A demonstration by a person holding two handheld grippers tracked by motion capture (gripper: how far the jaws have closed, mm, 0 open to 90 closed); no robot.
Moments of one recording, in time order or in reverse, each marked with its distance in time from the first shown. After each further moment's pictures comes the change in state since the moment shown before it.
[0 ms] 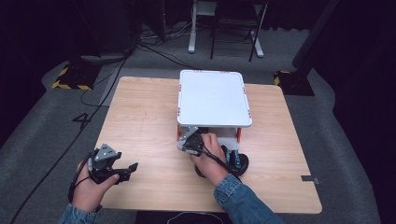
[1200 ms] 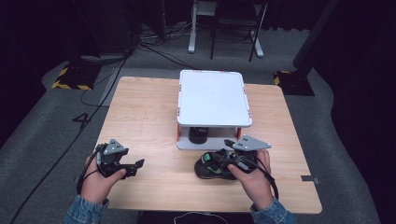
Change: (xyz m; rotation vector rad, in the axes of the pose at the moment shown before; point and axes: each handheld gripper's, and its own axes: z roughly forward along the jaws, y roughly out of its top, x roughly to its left) left arm -0.002 0.015 0.020 0.014 -0.037 0.023; right arm -0.027 -0.105 -0.117 -0.494 0.107 0.337
